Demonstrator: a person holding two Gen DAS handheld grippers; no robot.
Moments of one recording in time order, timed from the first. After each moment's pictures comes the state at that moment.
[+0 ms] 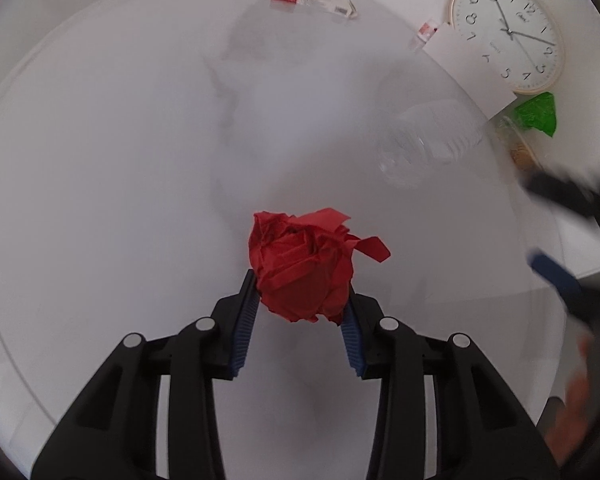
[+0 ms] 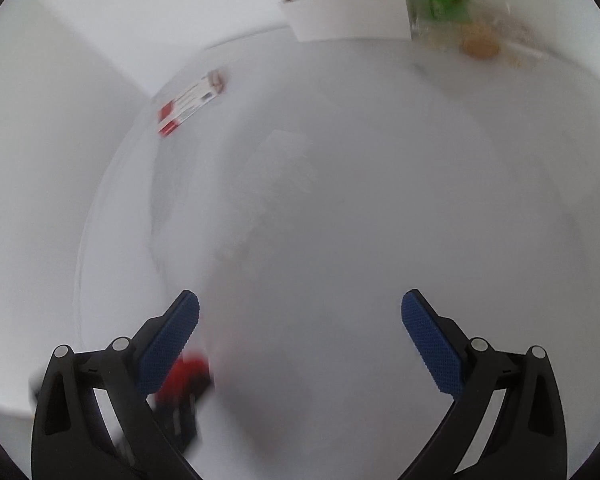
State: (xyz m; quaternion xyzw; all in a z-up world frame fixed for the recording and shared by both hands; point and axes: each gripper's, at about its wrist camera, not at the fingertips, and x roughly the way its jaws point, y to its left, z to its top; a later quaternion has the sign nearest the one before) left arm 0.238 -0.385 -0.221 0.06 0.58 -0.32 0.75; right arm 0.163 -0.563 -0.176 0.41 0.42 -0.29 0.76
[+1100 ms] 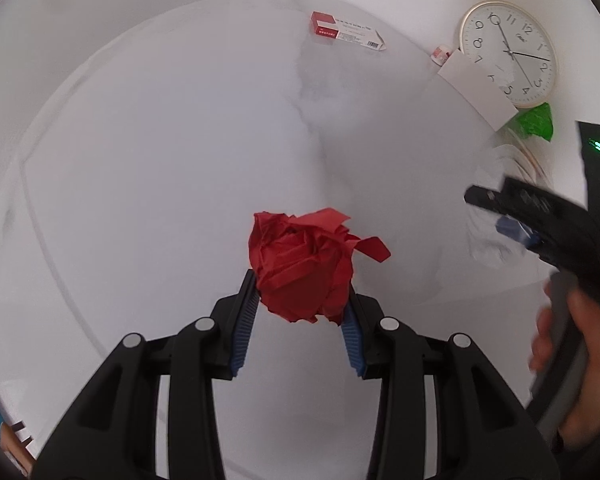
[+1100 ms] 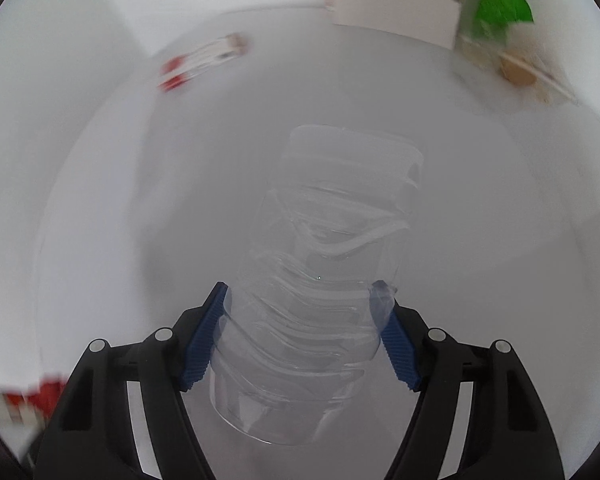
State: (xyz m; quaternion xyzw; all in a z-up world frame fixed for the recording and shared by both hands) left arm 0.235 -0.287 -0.185 0.08 0.55 -0.31 0.77; right arm 0.170 -0.505 -0.178 0.30 0.47 -0.28 0.78
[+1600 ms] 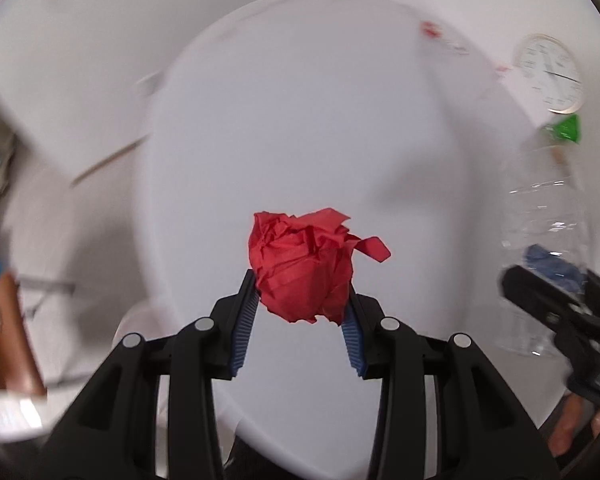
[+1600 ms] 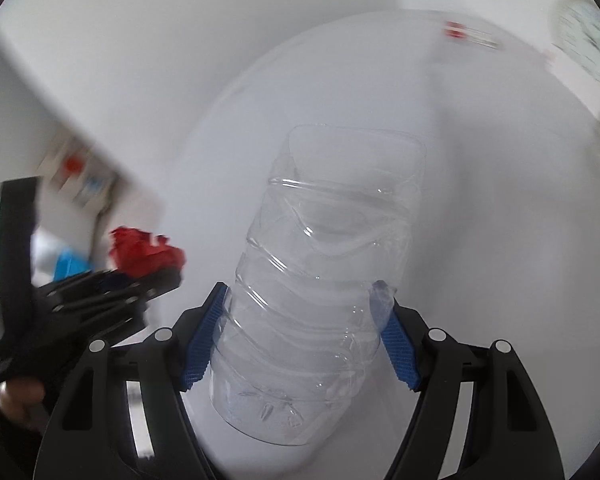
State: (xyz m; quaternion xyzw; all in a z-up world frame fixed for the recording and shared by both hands) left arm 0.037 -0.031 -0.179 0.01 0.57 -0.14 0.81; right arm 0.006 -0.221 -0.135 0.12 0.51 0.06 0.85
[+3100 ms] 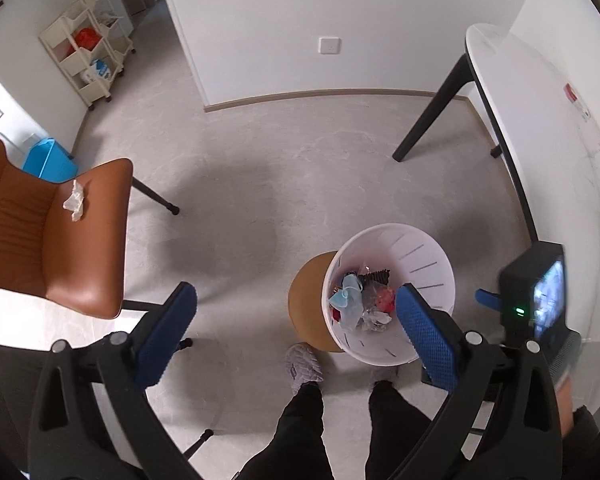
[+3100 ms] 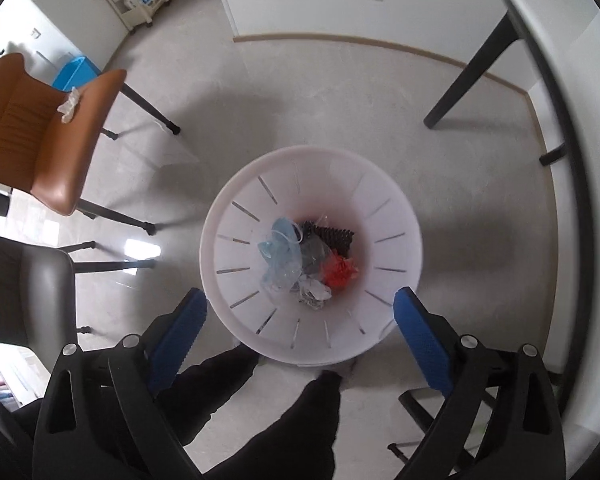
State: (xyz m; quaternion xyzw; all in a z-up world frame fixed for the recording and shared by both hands) left arm -0.017 0.317 -0.211 -0.03 0.58 0.03 0.82; right arm -0.013 0.105 -0.304 -0.10 0.63 0.15 0.75
